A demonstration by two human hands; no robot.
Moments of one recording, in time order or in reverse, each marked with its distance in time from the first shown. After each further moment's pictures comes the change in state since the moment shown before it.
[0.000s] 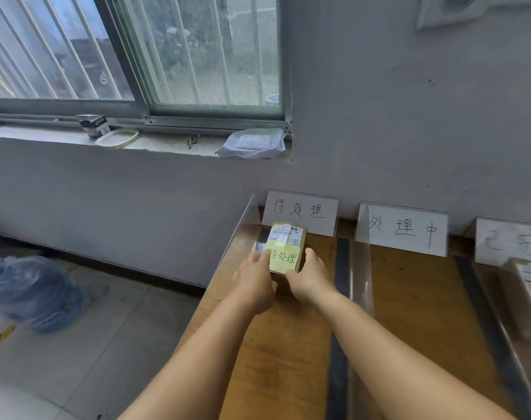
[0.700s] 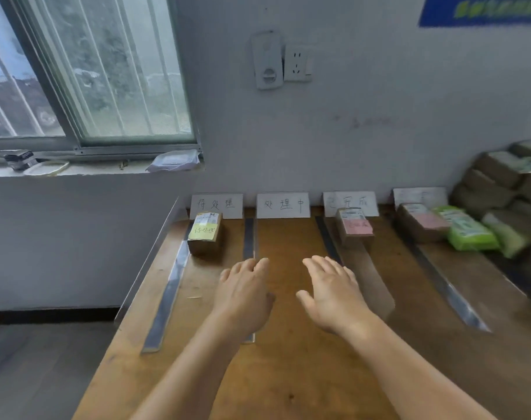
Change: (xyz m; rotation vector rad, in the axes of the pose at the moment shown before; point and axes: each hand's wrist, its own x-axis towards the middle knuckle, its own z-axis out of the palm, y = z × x) left_hand -0.285 0.114 -0.002 0.186 0.119 0.436; right_hand -0.321 0.109 -0.131 -0.556 0.293 -0.161
